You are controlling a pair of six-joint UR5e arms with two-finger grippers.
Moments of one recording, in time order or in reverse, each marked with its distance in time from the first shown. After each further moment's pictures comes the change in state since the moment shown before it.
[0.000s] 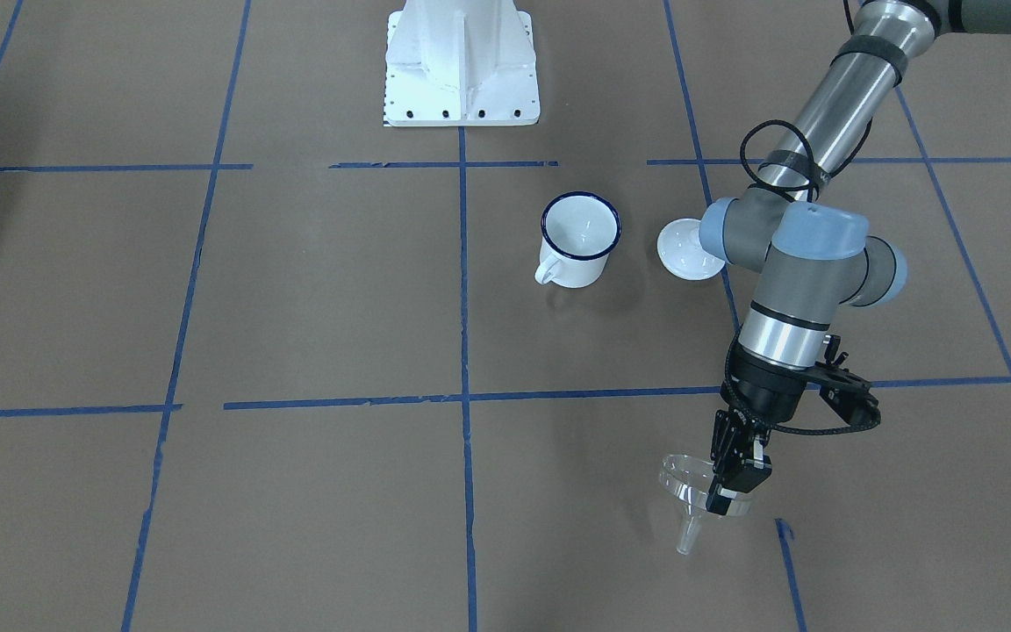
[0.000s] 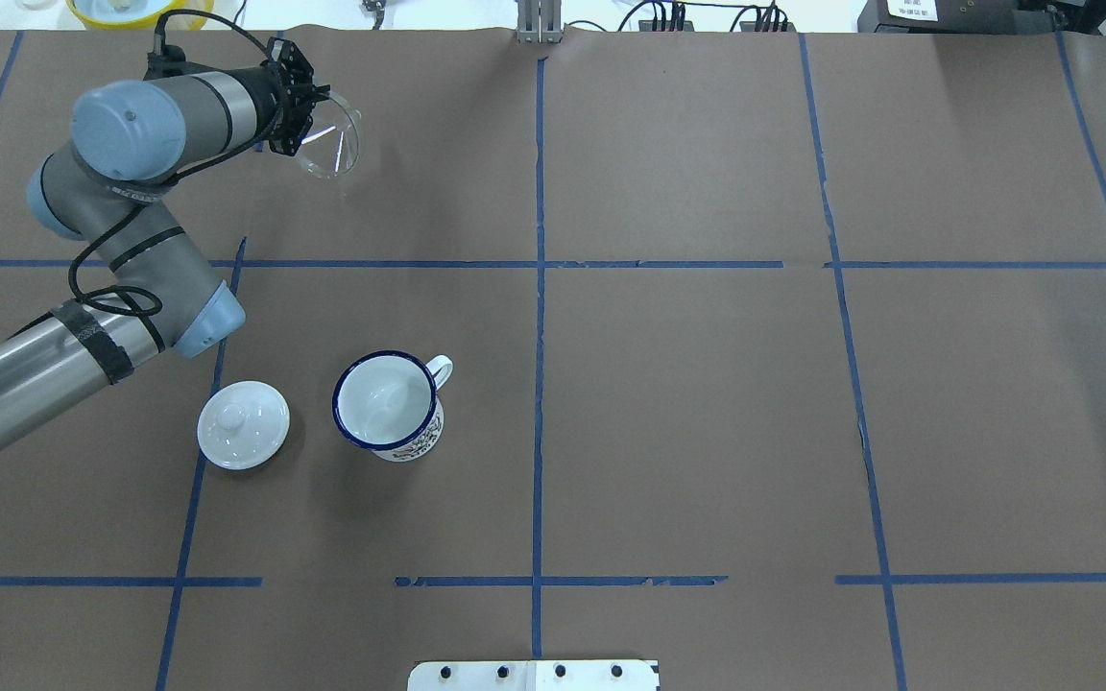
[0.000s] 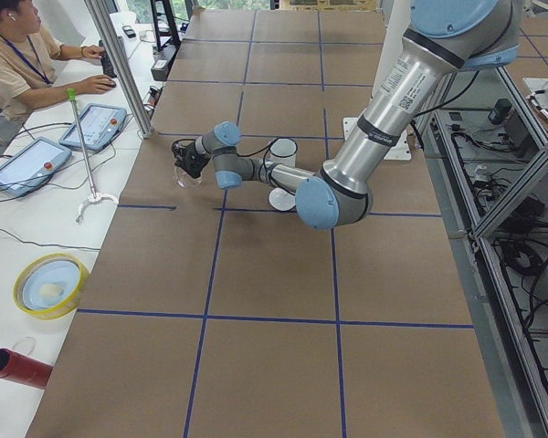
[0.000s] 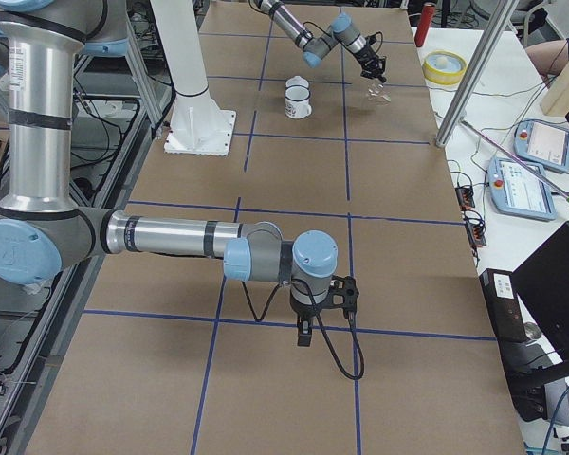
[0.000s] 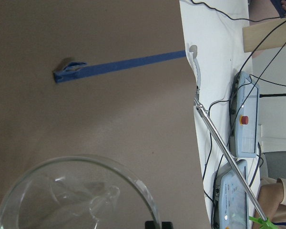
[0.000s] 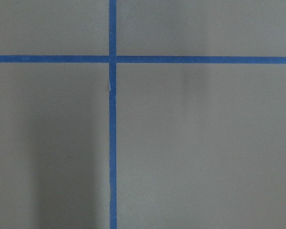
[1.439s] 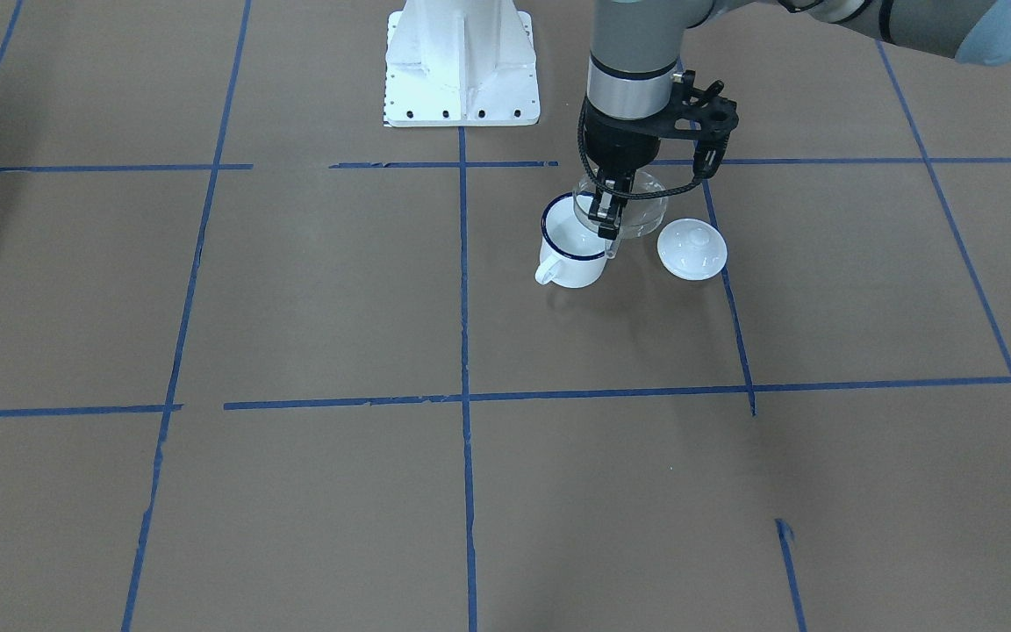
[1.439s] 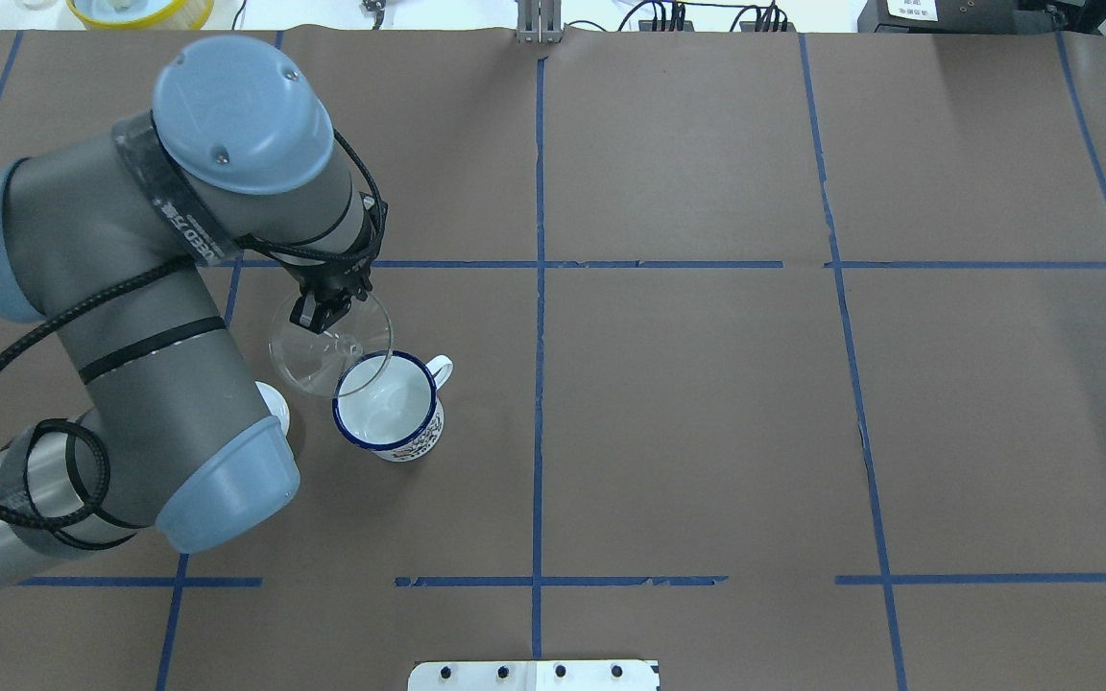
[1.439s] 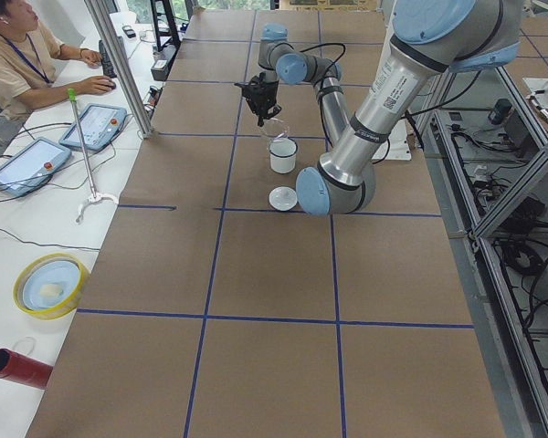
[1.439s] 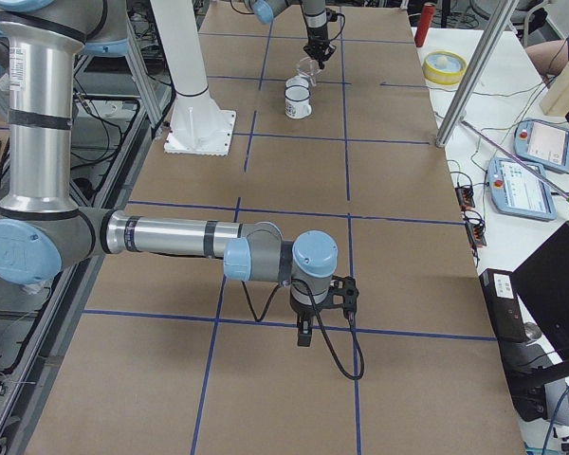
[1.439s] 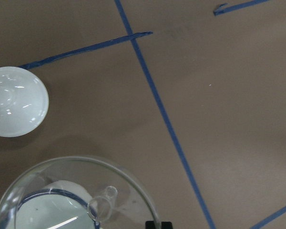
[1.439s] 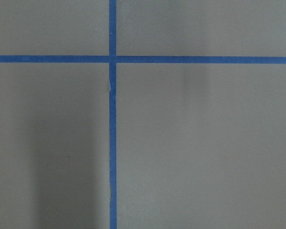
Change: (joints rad) left arm 0.222 -0.069 -0.767 1.465 -0.293 0.159; right arm 0.000 0.000 0.000 0.000 0.000 0.000
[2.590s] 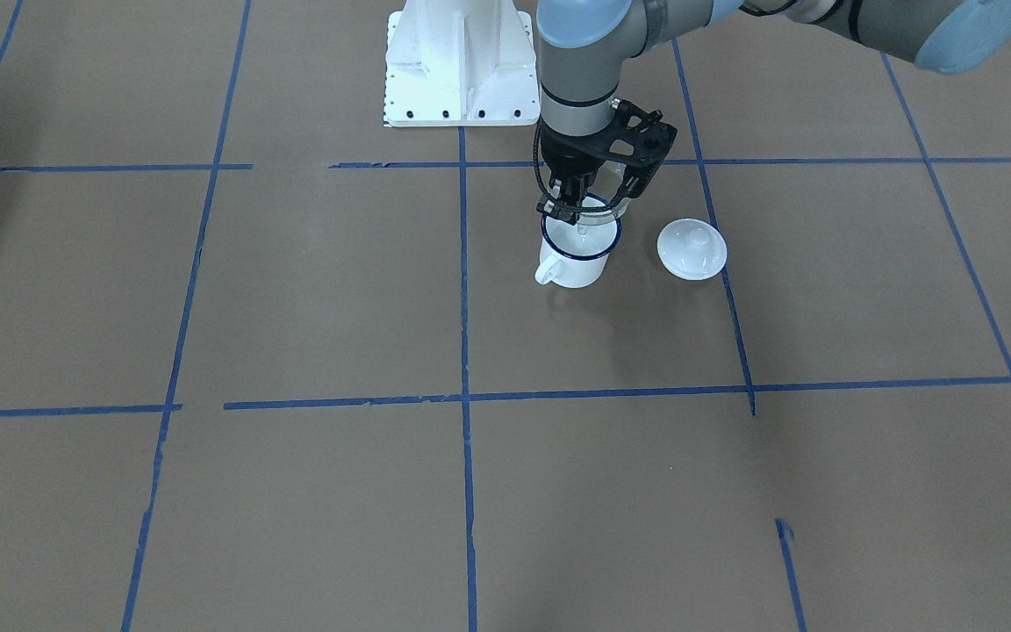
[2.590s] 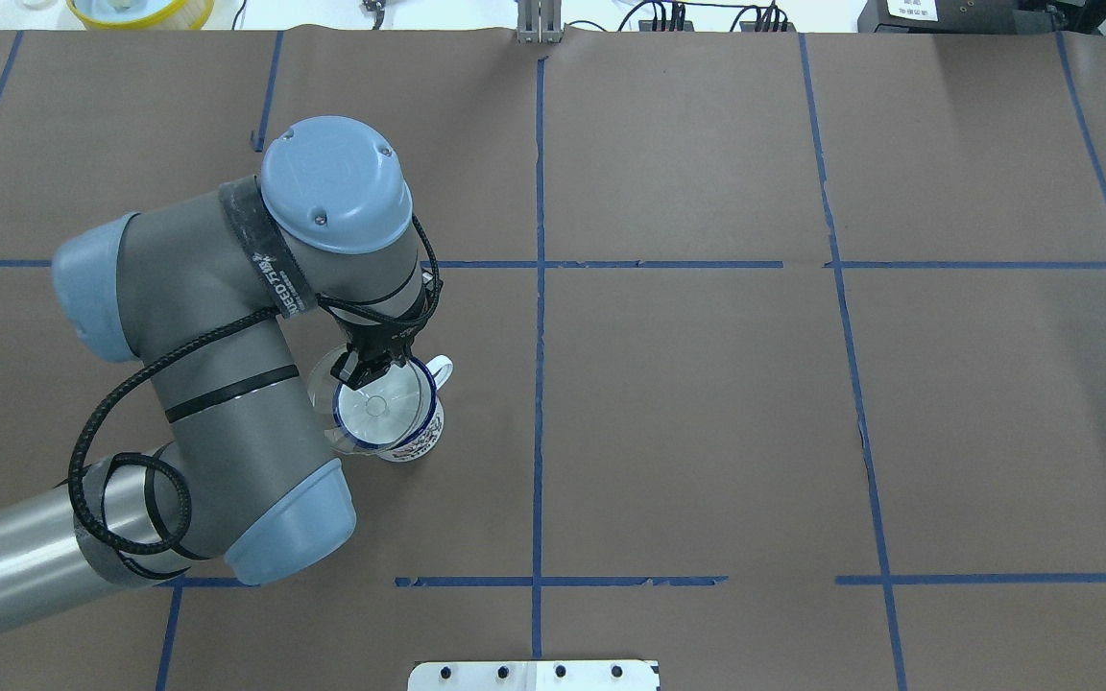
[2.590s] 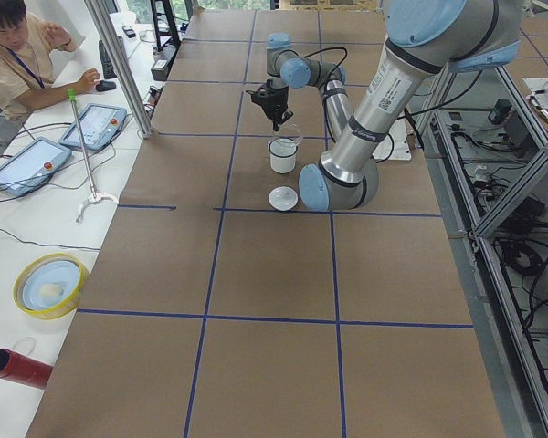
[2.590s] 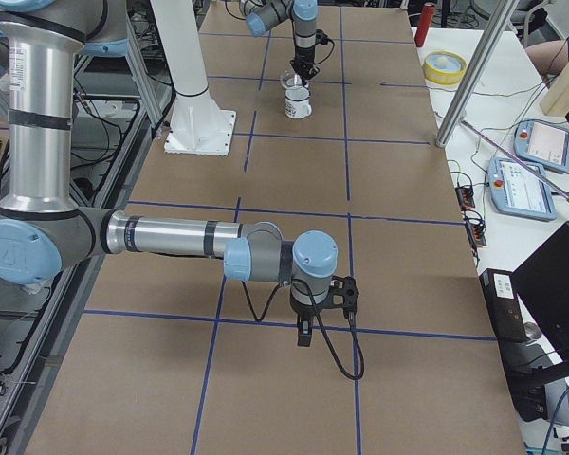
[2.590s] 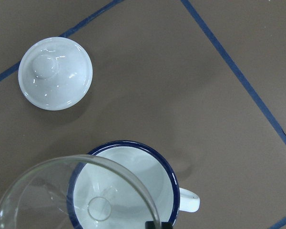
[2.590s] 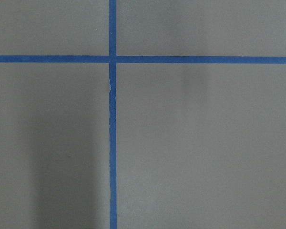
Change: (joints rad) left arm 0.060 -0.024 0.093 -0.060 -0.043 0.119; right arm 0.000 0.000 0.000 0.000 0.000 0.000
